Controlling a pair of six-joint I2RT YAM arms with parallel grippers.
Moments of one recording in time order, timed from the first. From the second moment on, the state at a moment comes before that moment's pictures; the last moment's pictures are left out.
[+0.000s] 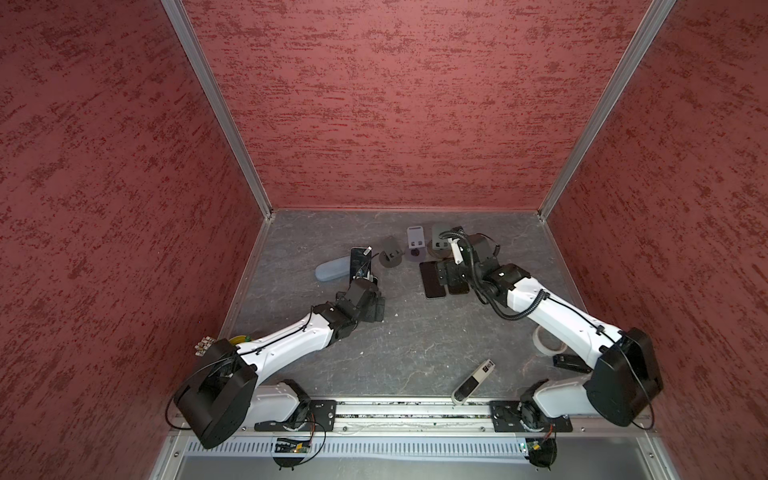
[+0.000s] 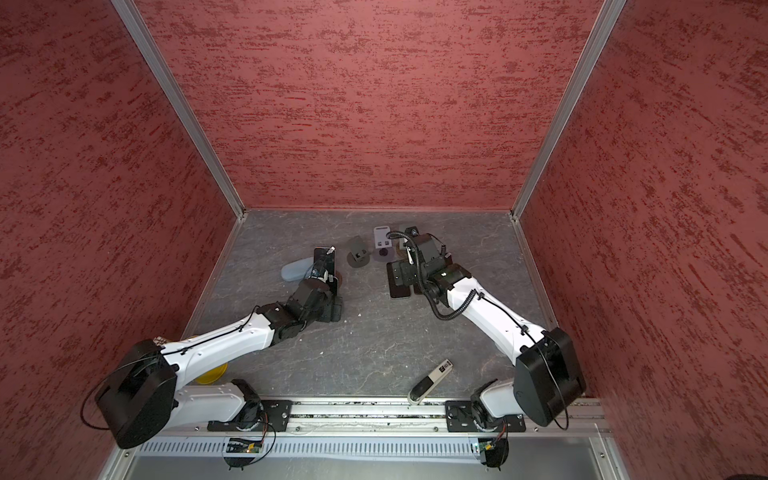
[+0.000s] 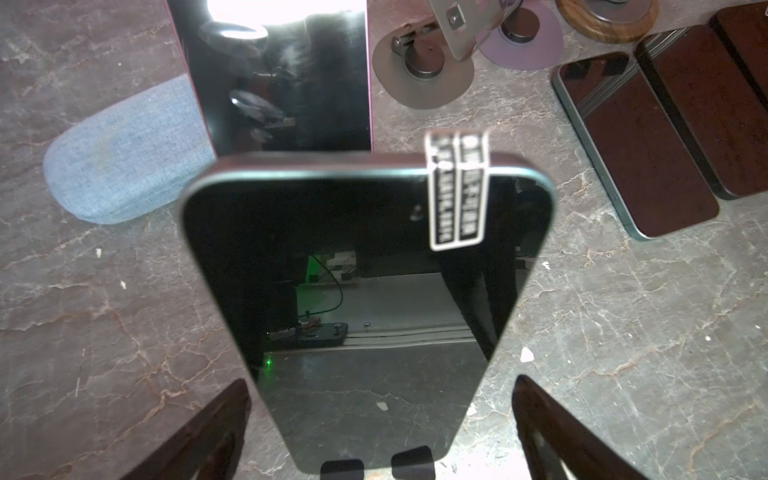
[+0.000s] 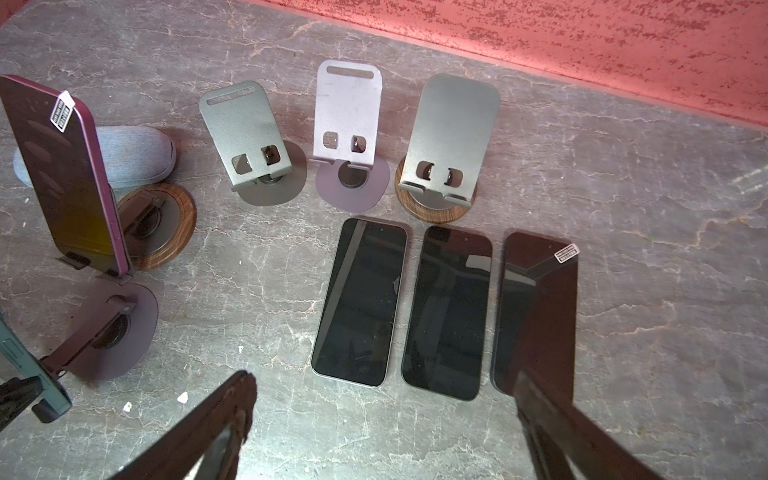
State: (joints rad) left arm -0.68 1.28 0.66 -0.25 -0.32 -0.43; right arm 0.53 1.41 1.09 -0.42 0.16 0.18
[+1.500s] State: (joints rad) left arm -0.72 1.24 0.72 -0.40 -0.37 -0.49; right arm 0.53 1.44 1.09 -0.42 0.17 0.18
